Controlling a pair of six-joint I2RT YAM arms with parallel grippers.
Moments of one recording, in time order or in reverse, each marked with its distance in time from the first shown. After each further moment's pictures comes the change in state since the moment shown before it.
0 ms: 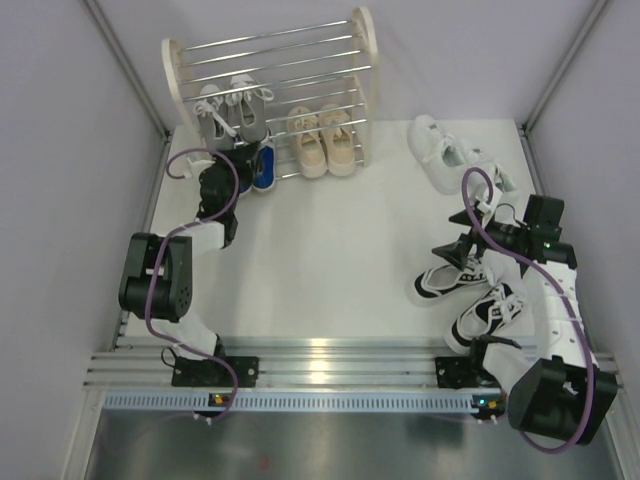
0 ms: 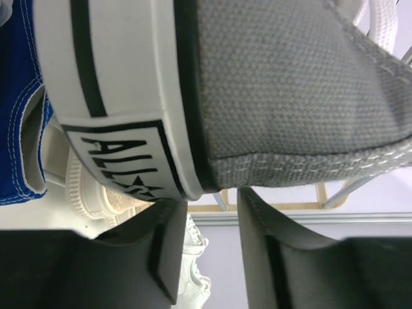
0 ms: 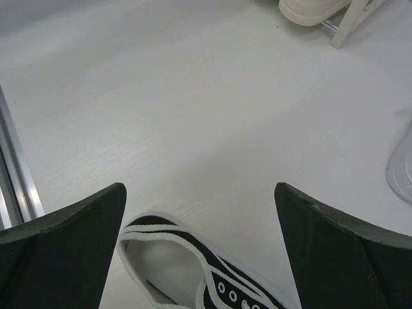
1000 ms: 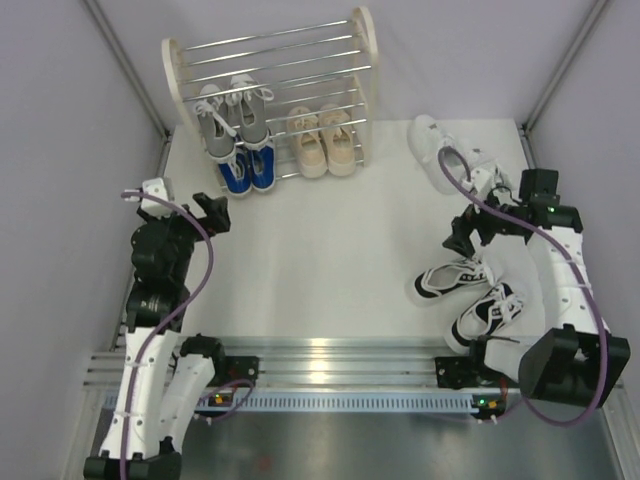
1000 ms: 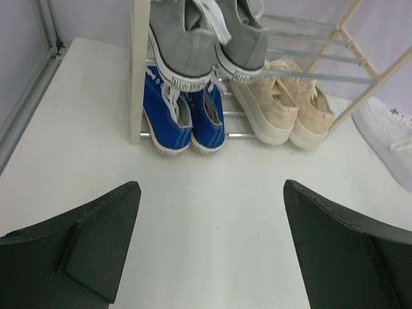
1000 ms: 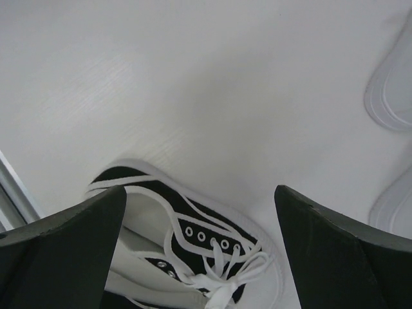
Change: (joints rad) left arm 0.060 -1.056 -0.056 -1.082 -0.029 1.157; right arm 0.058 0.193 0.269 -0.307 0.310 -0.110
